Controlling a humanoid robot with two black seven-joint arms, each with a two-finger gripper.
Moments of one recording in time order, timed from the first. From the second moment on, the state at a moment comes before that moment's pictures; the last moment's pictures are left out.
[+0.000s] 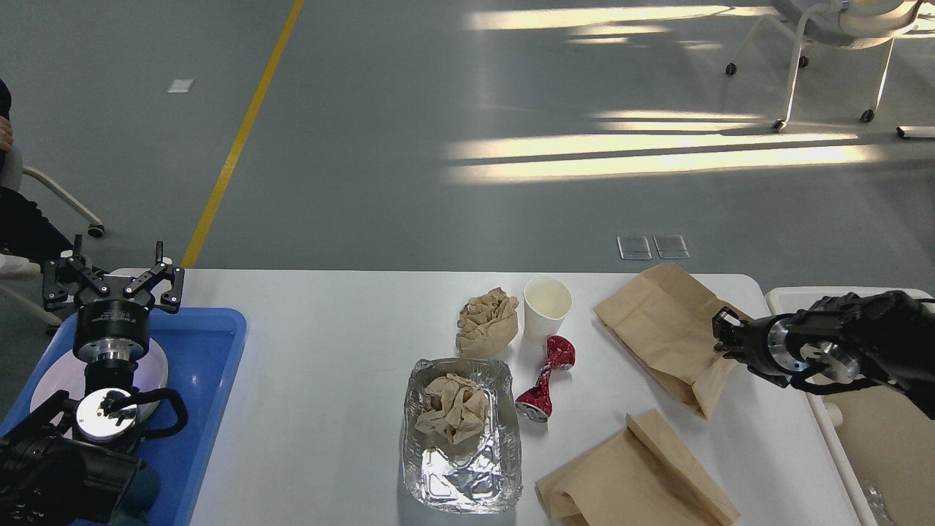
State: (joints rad) left arm -0.51 0.25 -1.18 -0.41 -0.24 -0.63 -0.39; right arm 1.26 -0.46 -0.99 0.86 0.25 0.11 -0.02
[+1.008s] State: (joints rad) left arm -0.51 0.25 -1.18 -0.41 -0.24 -0.63 -0.39; right arm 2.05 -0.76 -1.13 1.00 0.24 0.60 -0.02
